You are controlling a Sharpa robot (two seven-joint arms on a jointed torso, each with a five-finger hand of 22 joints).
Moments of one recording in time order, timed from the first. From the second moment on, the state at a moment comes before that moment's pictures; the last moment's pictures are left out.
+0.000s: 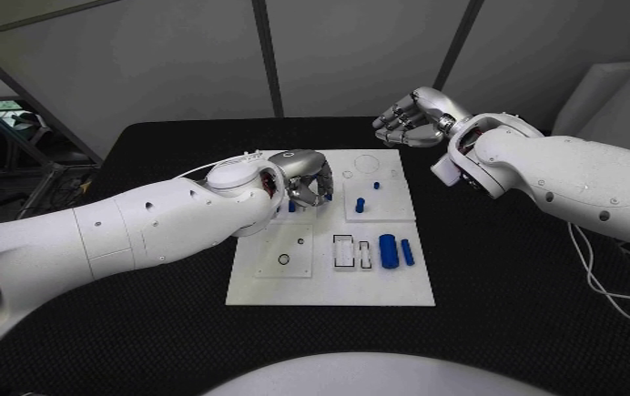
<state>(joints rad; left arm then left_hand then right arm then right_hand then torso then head) 1.14 -0.61 -0.04 1.40 -1.47 -0.21 -0.12 1.41 -0.15 0.41 0.00 0.19 1.05 0.12 0.30 0.10 1.02 0.06 0.49 0.10 1.35 -0.01 1.34 0.83 0.14 1.24 0.10 0.98 1.23 1.23 -0.77 0.00 1.35 -0.90 -0.31 0.13 1.52 -0.14 0.26 0.20 0.41 1.05 0.19 0.07 0.07 1.22 0.12 0.08 0.06 1.29 0.06 0.08 0.19 0.17 1.01 0.16 0.40 0.37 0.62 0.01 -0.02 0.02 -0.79</state>
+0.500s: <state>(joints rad) 1.15 -0.70 0.02 1.43 -1.46 -0.21 -0.13 1.41 -0.15 0.43 0.00 0.19 1.06 0.12 0.30 0.10 1.03 0.06 0.49 0.10 1.35 -0.01 1.34 0.83 0.14 1.24 0.10 0.98 1.23 1.23 -0.77 0.00 1.35 -0.90 -0.31 0.13 1.52 -0.14 0.26 0.20 0.41 1.05 0.19 0.07 0.07 1.22 0.12 0.08 0.06 1.29 0.06 0.08 0.19 0.17 1.01 0.16 0.40 0.37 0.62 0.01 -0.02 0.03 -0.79</state>
